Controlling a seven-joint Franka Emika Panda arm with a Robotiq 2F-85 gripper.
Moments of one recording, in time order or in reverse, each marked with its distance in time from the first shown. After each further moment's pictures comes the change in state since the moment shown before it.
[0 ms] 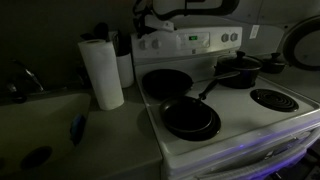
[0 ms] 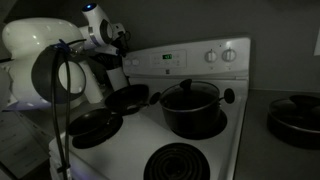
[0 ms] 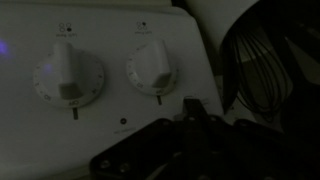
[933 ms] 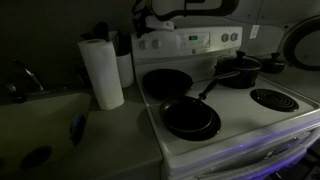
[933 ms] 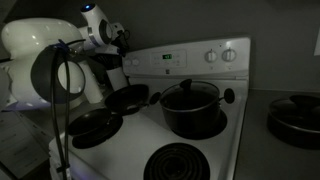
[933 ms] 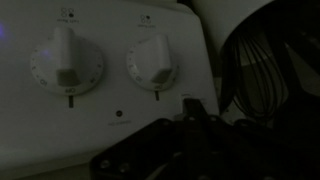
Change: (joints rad) arm 0.006 -0.001 -0.002 -0.002 -0.018 0.012 -0.074
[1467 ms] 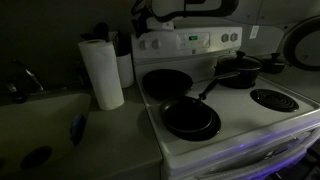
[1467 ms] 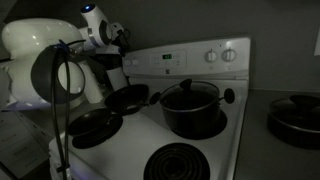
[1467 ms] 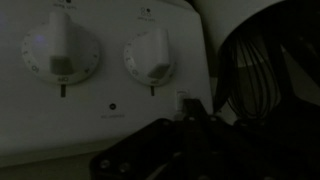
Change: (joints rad) arm 0.000 0.000 0.008 -0.009 0.001 0.029 -0.080
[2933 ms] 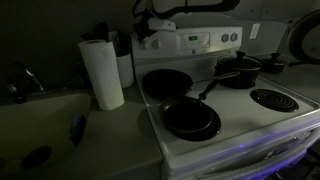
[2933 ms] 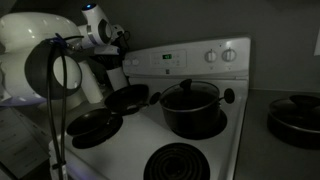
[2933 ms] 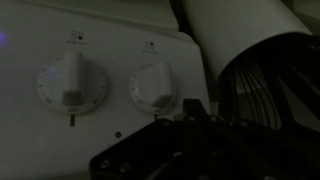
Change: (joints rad) arm -0.007 -0.044 0.015 -0.059 0.011 -0.094 -0.011
